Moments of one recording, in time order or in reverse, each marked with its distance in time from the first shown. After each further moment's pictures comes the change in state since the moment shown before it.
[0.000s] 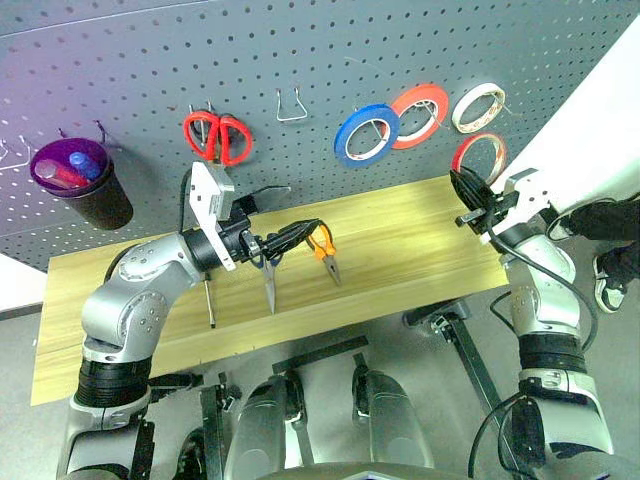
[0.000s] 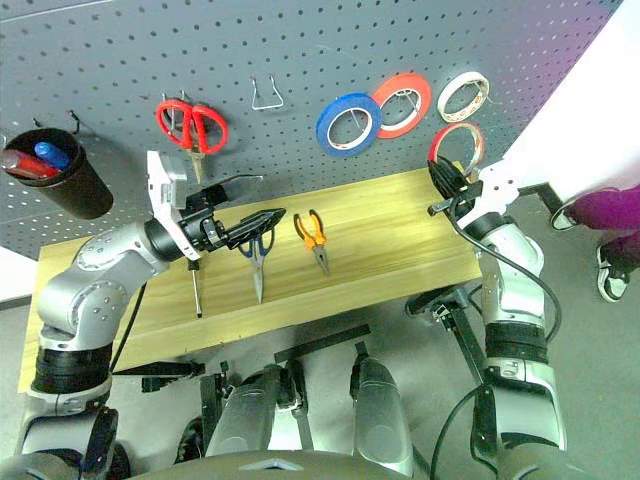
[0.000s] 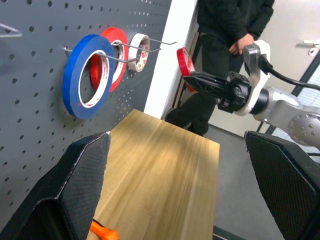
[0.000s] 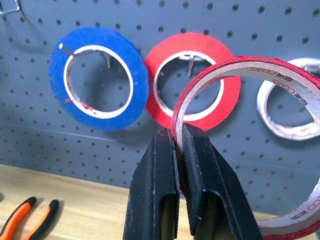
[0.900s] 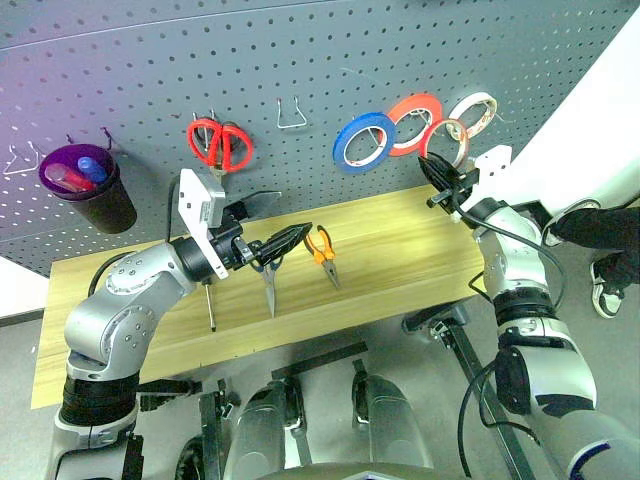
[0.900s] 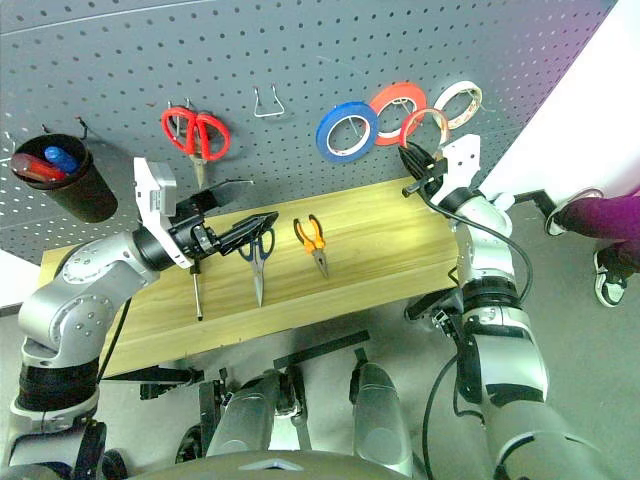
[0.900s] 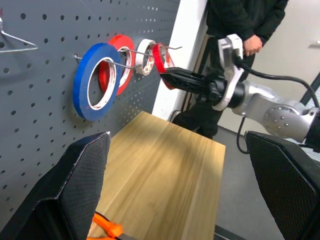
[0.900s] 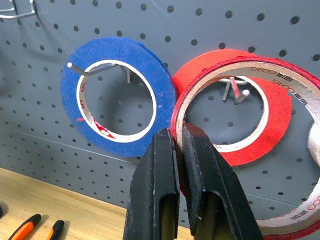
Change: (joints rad) left arm 0.058 0.022 0.024 -0.077 -0.054 0.026 0.087; right arm -0.307 0.036 0.083 0.482 -0.081 -0.192 0.071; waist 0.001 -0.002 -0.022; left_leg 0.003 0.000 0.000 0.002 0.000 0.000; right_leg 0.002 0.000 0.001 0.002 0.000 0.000
